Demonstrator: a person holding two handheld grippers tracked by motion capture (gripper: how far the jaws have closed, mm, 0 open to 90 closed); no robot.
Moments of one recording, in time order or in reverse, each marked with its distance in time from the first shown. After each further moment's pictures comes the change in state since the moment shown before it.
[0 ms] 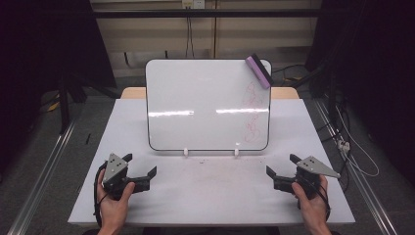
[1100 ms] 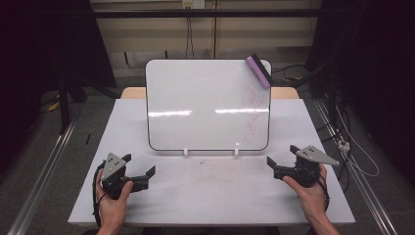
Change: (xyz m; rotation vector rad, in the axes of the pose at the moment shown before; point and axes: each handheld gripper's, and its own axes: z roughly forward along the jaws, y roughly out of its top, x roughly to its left) left arm 0.005 -0.001 0.000 0.003 -0.001 -0.034; right arm -0.009 0.021 0.016 0.012 -0.016 -0.011
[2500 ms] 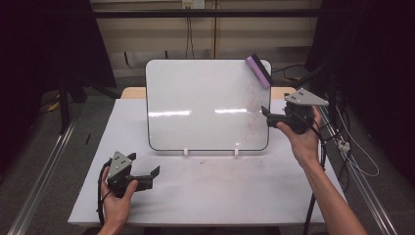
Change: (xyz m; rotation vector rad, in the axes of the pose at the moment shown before) left arm -0.005 0.002 0.009 0.028 -0.029 0.042; right arm -0.008 0.139 0.044 -0.060 -0.089 -0.219
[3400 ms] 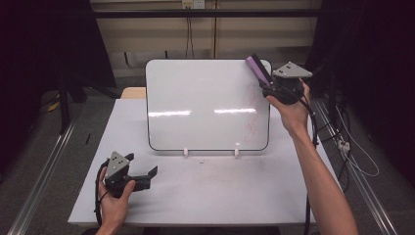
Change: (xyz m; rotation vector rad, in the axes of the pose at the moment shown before) left arm 0.005 -0.002 -0.003 0.003 0.007 -0.005; right arm -0.016 0.041 0.054 -0.001 -0.062 -0.106
